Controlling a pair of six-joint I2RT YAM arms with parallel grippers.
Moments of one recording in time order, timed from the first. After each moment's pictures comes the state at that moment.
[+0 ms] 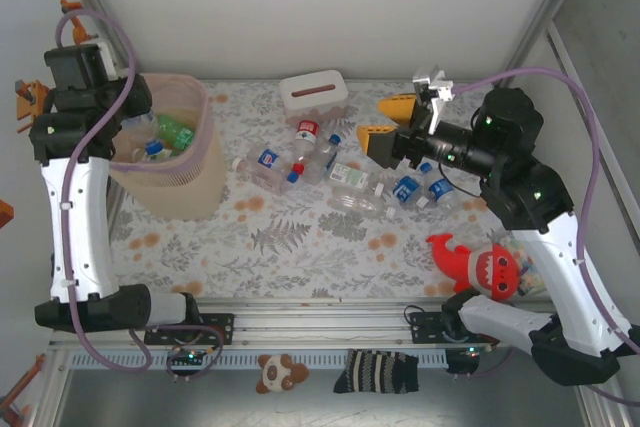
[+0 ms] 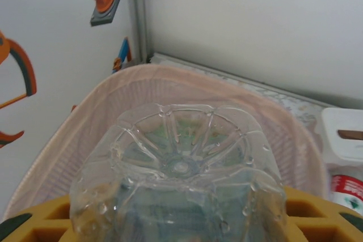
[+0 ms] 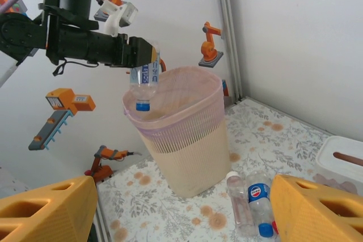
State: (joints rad) left arm 0.02 1.35 1.83 -1.05 -0.20 -0.18; right arm 0.56 1.06 1.54 -0.57 -0.56 0.18
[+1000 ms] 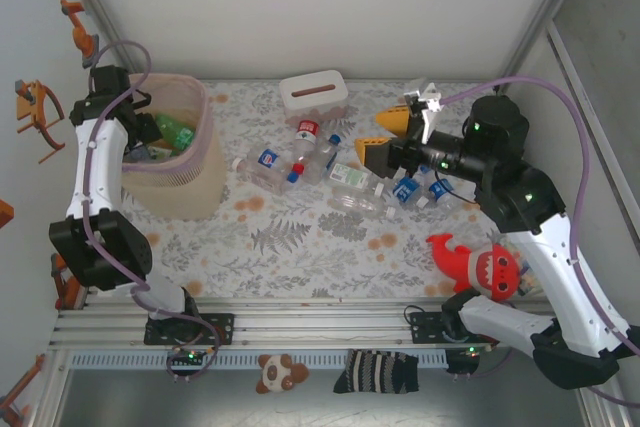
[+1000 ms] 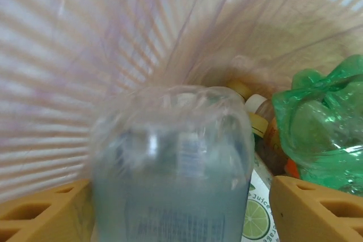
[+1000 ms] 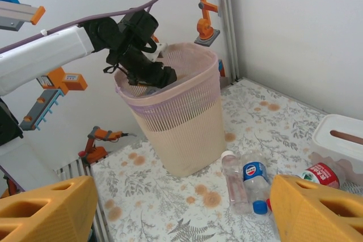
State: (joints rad) left arm 0.15 1.61 1.63 -1.07 -0.28 -0.29; right arm 0.56 1.04 1.46 -0.59 -0.55 0.14
